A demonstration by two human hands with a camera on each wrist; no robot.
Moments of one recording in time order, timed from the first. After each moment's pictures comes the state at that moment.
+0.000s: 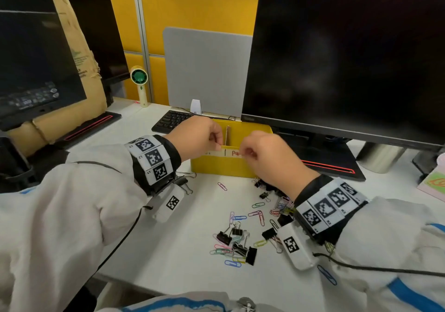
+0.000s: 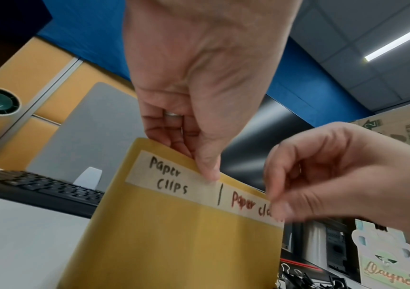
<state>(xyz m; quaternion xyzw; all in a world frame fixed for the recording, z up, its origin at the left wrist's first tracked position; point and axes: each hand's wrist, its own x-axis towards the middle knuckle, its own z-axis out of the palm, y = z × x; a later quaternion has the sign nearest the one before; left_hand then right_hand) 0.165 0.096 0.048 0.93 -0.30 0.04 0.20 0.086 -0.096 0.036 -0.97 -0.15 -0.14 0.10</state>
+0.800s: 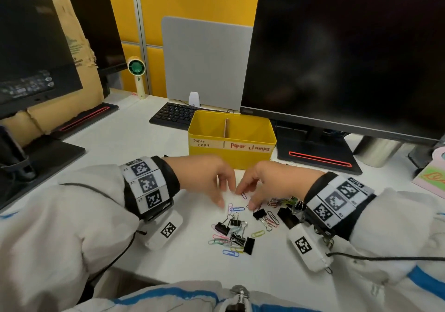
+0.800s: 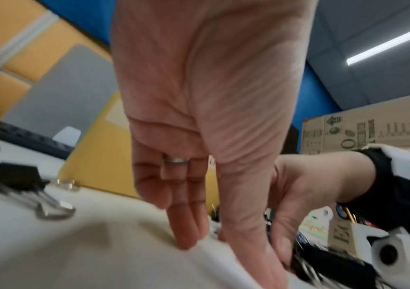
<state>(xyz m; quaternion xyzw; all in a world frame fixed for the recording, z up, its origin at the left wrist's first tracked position) 0.118 0.095 0.010 0.87 -0.42 -0.20 0.15 0.077 -0.114 0.005 -0.96 -0.15 0.20 0.15</state>
